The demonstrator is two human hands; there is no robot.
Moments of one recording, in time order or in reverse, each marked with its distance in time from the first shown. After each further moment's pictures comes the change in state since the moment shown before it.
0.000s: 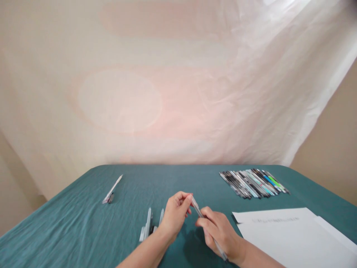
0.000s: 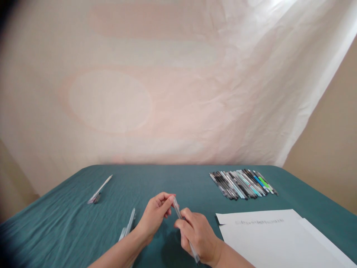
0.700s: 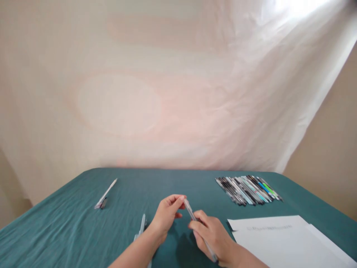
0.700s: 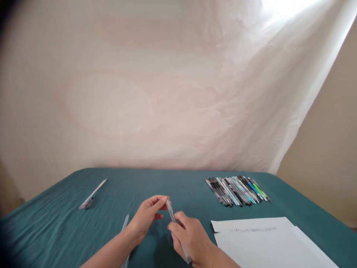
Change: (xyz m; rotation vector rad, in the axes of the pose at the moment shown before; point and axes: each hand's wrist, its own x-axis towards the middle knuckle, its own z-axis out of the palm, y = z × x) left_hand 0.010 0.005 -0.015 -0.109 0.006 -0.138; right_hand 0.006 0.003 0.001 -0.040 -0.093 0.067
